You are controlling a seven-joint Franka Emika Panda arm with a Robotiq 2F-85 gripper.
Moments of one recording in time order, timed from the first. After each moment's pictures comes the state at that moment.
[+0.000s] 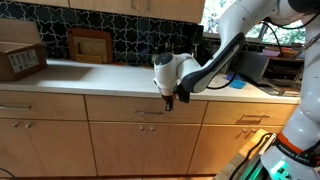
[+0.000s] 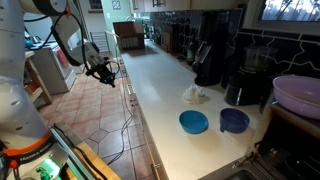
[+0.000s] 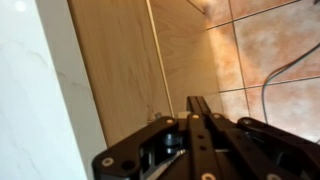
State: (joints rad) arm -0.04 0.34 0.64 -2.19 -0.89 2.18 0.50
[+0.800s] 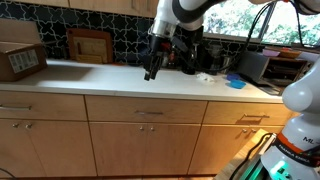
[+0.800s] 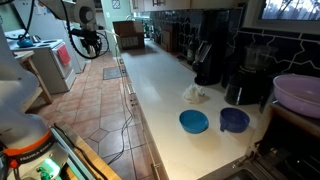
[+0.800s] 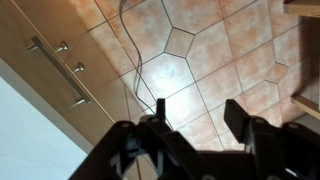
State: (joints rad) arm -0.69 0.15 1.33 -1.97 0.07 2.17 0.05
